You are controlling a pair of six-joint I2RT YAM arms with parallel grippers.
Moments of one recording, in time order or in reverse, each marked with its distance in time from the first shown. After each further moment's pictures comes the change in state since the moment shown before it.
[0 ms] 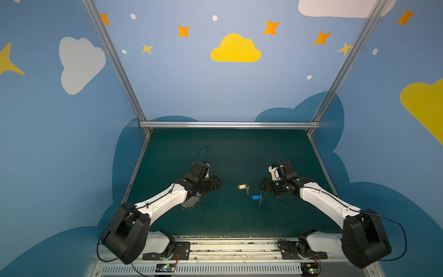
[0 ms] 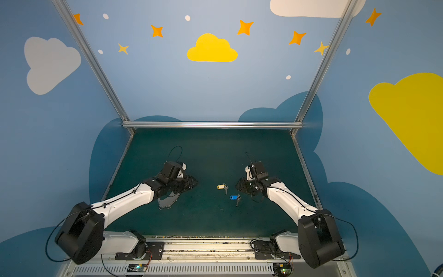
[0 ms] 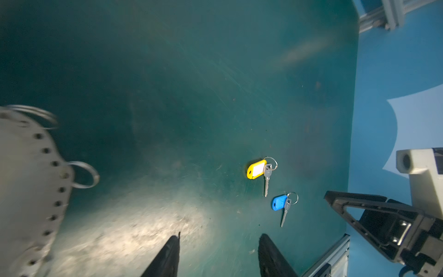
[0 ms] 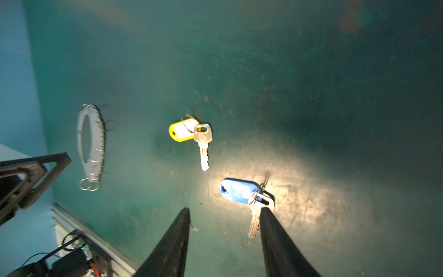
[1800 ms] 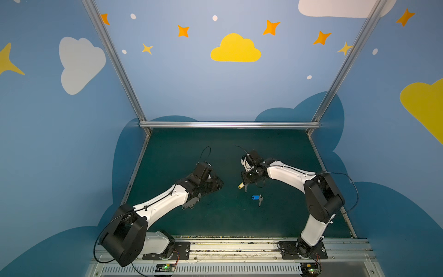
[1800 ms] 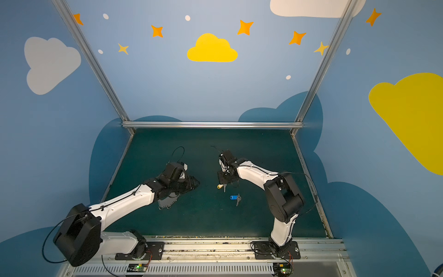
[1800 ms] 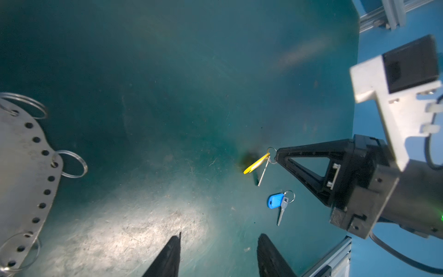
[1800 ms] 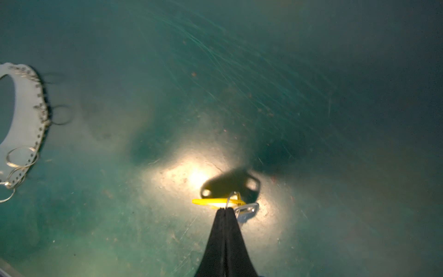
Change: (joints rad) left arm -0.036 -0.066 0.018 -0.048 -0.063 -0.043; right arm 0.224 0.456 0.472 -0.099 0.162 -0.264
